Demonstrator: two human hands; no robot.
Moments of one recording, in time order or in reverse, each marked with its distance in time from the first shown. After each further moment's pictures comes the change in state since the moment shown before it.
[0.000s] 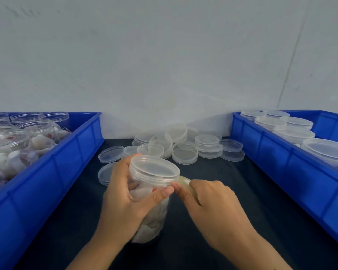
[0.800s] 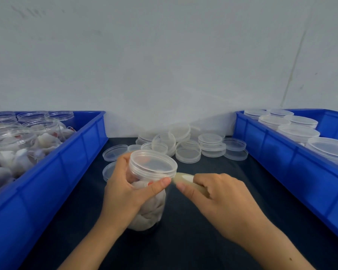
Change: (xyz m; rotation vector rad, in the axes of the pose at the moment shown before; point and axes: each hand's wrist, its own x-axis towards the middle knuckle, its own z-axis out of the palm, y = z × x) left_hand 0.011 -0.003 -0.006 -0.031 0.024 -0.112; right_hand 0.002 0.006 -0.013 0.011 0.015 -0.078
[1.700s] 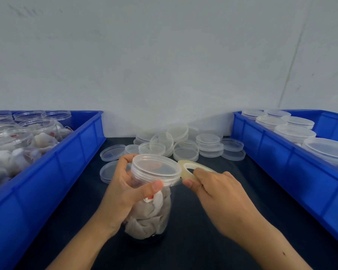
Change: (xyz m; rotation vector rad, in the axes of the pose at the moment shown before) left_hand 0.005 -0.004 -0.004 -0.289 -0.246 -0.101; right_hand 0.008 0.006 0.001 -0.096 -0.056 -0.015
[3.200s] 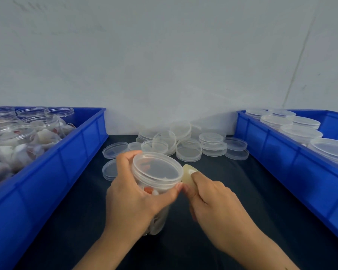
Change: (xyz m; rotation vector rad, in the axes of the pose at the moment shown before) left_hand -0.016 0.007 0.025 0.590 0.380 0.194; right_hand -0.011 -0.018 0.011 0.295 -0.018 0.141
